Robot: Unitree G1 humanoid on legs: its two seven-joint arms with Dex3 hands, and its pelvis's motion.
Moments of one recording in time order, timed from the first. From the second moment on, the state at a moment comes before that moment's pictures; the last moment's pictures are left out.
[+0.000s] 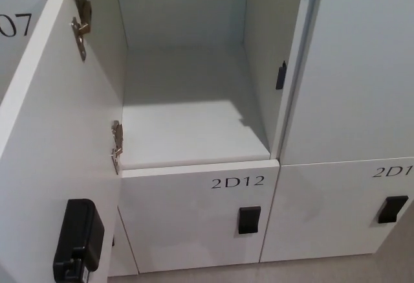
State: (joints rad) left_arm -0.01 0.64 -0.08 1.12 0.24 -0.29 -0.13; right_arm -0.13 -0.34 0.02 1.20 -0.19 -0.17 -0.05
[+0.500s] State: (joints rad) left_arm -0.04 0.63 0.02 1.12 0.20 -0.39 -0.08; right_arm -0.15 -0.34 0.00 1.25 -0.19 -0.22 -0.05
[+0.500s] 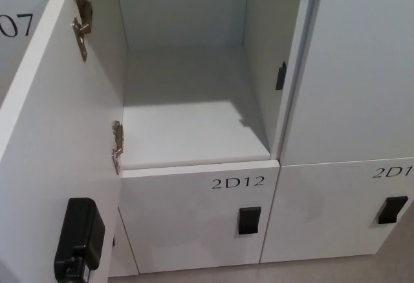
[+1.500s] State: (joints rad) left_arm -0.31 0.35 -0.36 0.27 0.36 -0.30 -0.07; right_arm -0.18 -0.33 -0.01 1.25 -0.19 -0.24 -0.05
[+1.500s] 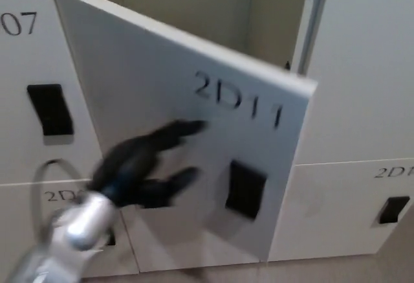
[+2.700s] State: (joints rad) left_arm -0.02 0.43 -0.55 -0.13 0.49 -0.07 -0.29; right_arm -0.18 -0.32 0.00 1.25 -0.20 -0.28 -0.06
